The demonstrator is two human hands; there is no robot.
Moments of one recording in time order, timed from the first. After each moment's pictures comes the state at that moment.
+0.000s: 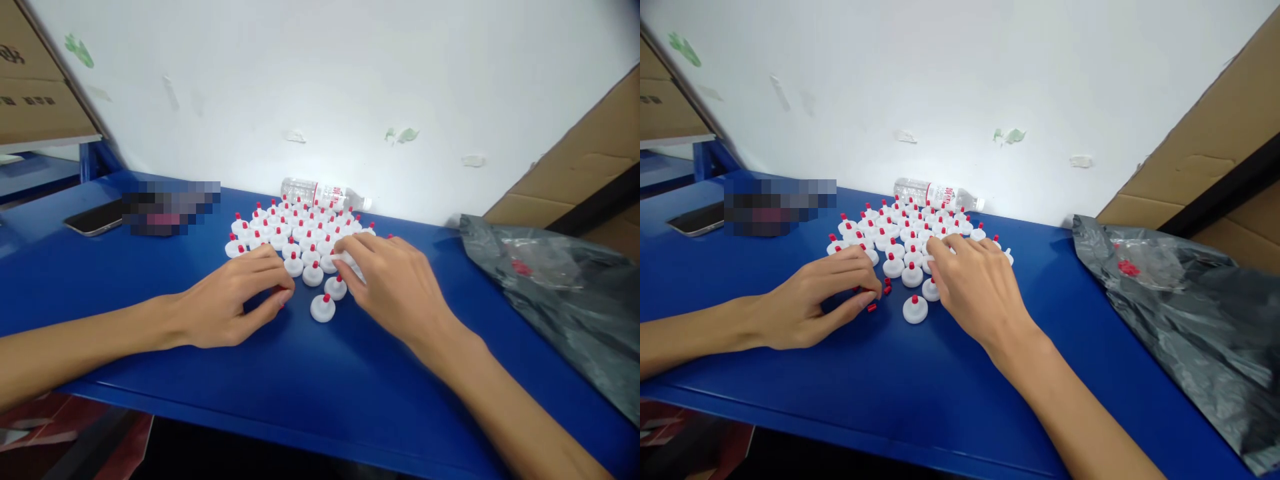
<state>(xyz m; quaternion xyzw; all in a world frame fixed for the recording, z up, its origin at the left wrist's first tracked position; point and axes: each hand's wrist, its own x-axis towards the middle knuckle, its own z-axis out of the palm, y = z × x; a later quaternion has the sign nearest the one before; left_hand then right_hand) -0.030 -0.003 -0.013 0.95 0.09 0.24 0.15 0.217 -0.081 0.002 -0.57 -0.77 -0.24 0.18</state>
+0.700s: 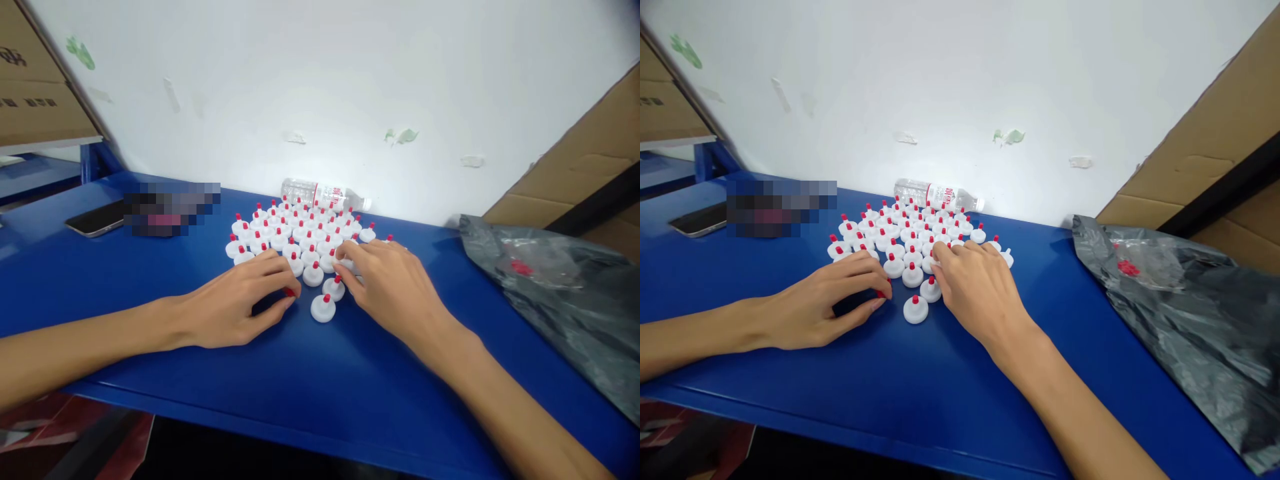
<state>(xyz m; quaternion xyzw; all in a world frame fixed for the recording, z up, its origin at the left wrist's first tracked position) -0.027 -0.002 -0.019 0.96 0.11 0.20 0.14 0.216 -0.081 0.002 -0.62 -0.76 -0.18 0.11</state>
